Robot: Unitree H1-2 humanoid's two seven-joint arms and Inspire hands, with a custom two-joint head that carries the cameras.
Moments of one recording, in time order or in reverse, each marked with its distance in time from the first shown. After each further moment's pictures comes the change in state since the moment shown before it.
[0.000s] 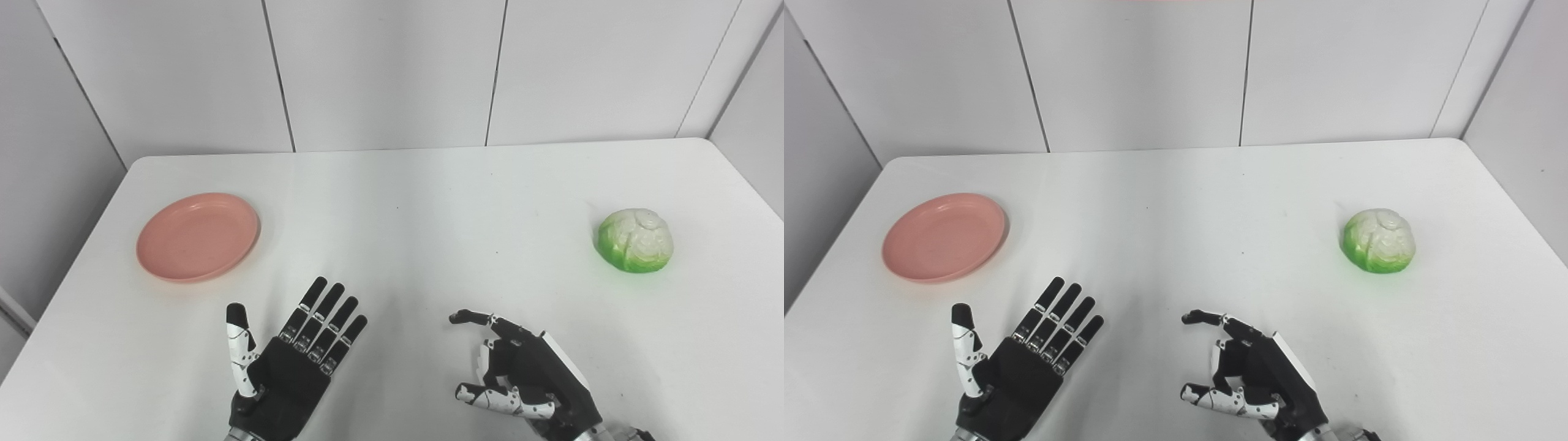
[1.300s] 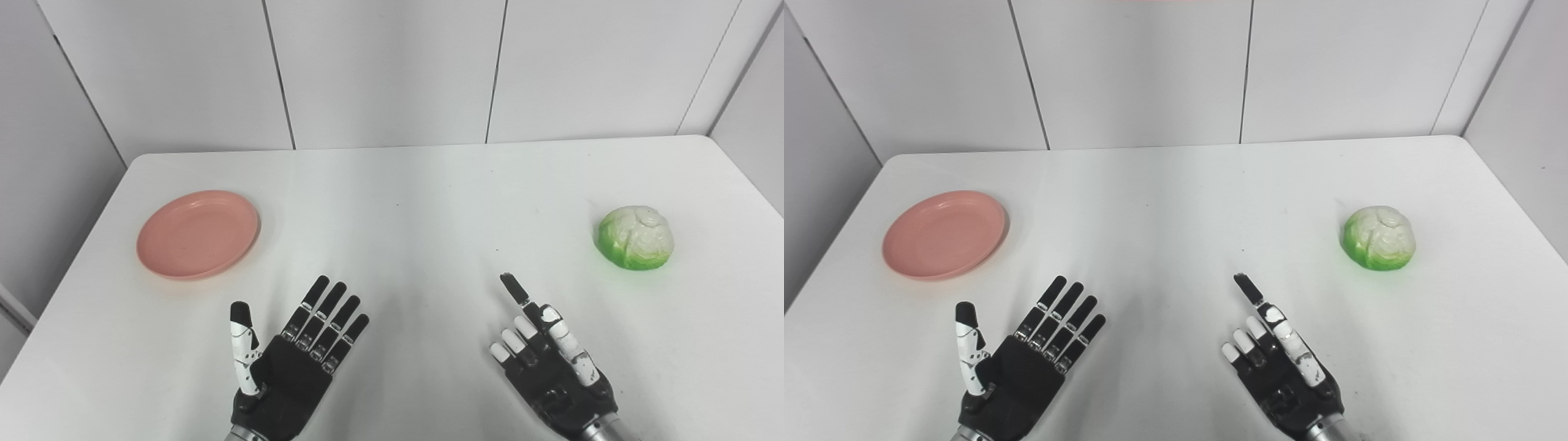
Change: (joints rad) left arm -0.001 0.001 -0.005 0.006 0.001 0.002 -0.005; right arm -0.016 0.024 -0.126 -0.050 1.067 0.400 -0.338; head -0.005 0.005
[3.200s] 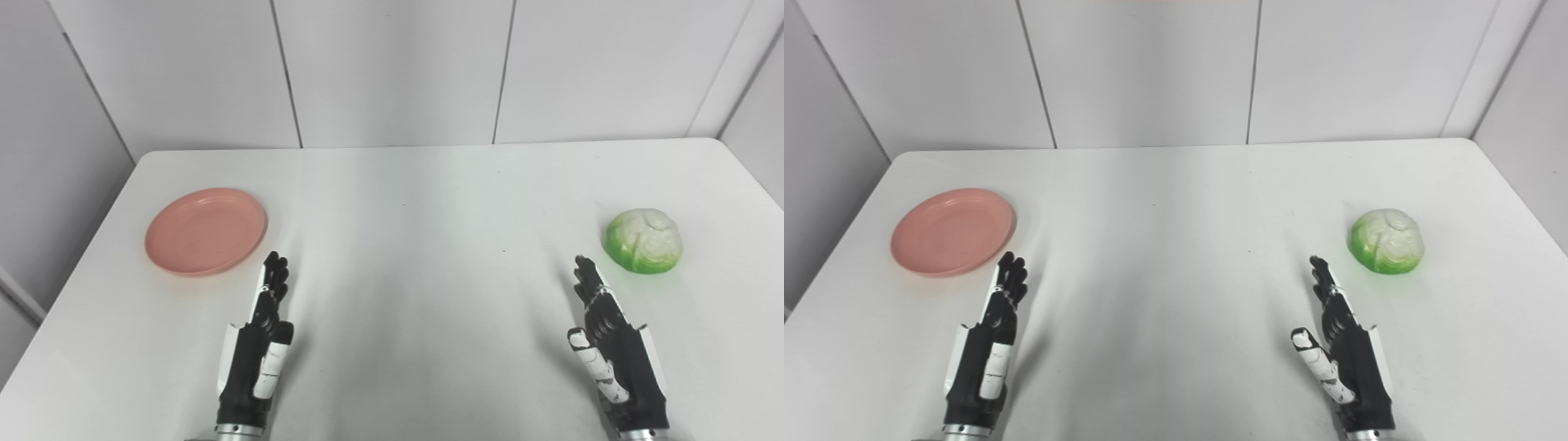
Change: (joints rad) left arm -0.002 -0.010 -0.085 0.136 1.242 -0.555 0.370; right arm 0.003 -0.006 0.000 0.274 -1.214 -0.833 0.072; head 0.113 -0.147
